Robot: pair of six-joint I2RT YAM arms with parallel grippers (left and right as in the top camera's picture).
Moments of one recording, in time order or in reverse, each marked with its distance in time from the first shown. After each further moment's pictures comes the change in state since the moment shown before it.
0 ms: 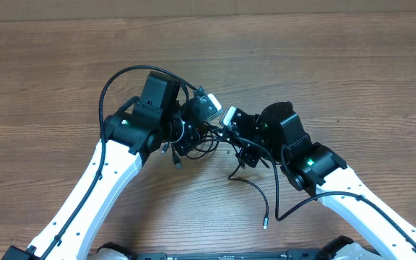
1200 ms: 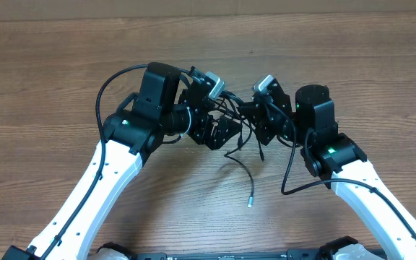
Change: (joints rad) left arm -0.001 0.000 0.000 0.220 0.288 -0.529; right arm -0.214 0.000 0.000 0.175 -0.152 0.293
